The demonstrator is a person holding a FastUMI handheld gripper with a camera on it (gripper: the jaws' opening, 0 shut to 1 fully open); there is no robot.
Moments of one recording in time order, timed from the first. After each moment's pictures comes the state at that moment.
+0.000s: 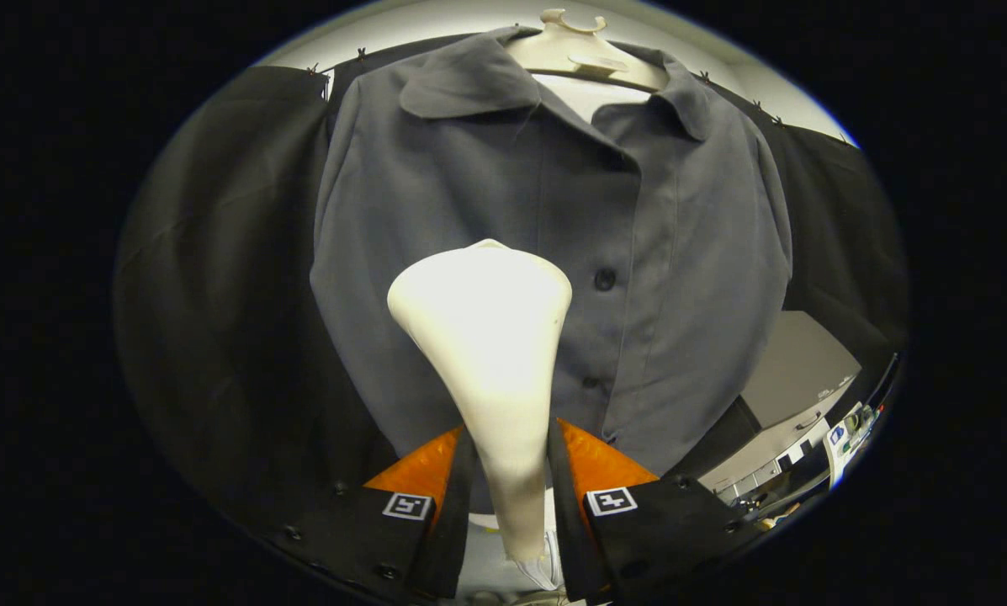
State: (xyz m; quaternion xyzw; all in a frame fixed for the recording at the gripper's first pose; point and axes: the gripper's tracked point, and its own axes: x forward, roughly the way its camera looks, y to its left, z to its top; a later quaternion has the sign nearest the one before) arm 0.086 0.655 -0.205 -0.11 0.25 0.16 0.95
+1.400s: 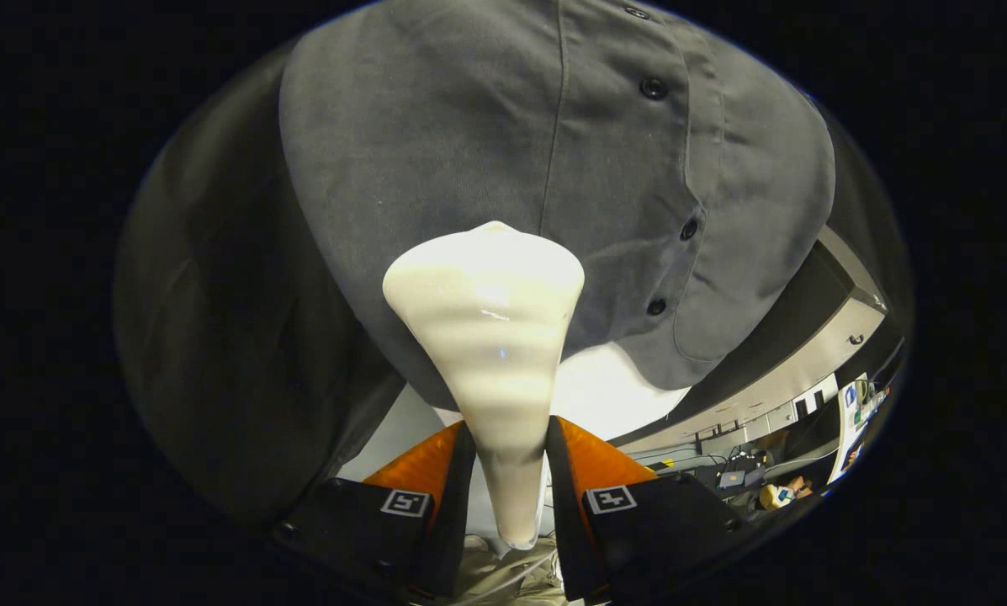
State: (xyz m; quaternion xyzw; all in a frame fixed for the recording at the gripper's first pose) arm 0.053 0.595 -0.420 -0.15 0.41 0.14 0.89
